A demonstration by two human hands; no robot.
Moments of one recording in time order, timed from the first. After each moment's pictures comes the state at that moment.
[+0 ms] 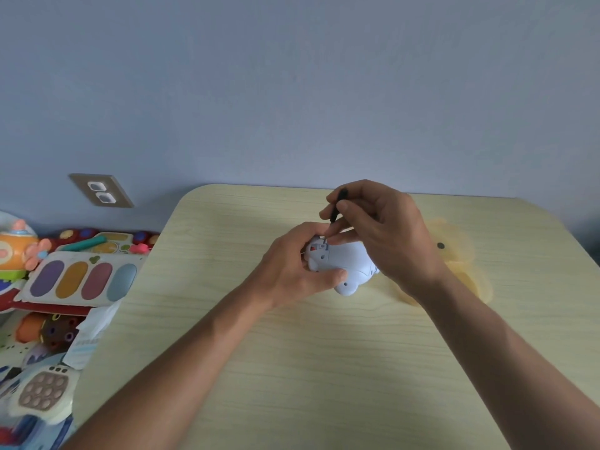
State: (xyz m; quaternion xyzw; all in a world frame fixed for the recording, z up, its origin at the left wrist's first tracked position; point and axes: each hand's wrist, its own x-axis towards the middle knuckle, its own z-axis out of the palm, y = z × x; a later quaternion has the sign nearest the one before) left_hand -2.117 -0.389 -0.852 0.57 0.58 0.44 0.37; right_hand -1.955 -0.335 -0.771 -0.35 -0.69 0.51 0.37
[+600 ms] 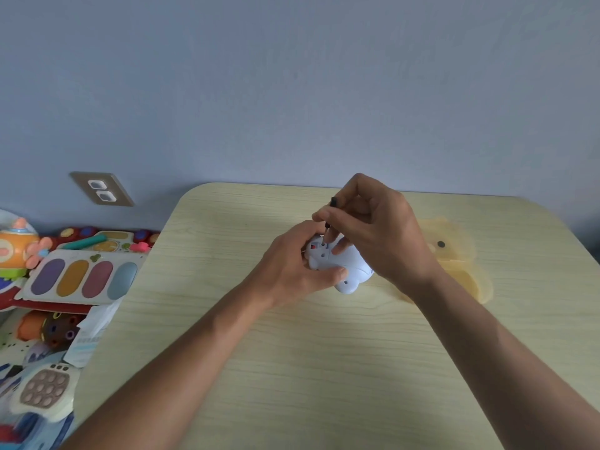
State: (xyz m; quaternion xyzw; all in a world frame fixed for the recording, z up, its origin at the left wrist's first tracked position) left_hand -2.116 -0.388 -0.848 0.60 0.58 0.43 0.35; right_hand -1.959 -0.336 -0.773 -0.33 -0.73 0.46 0.38
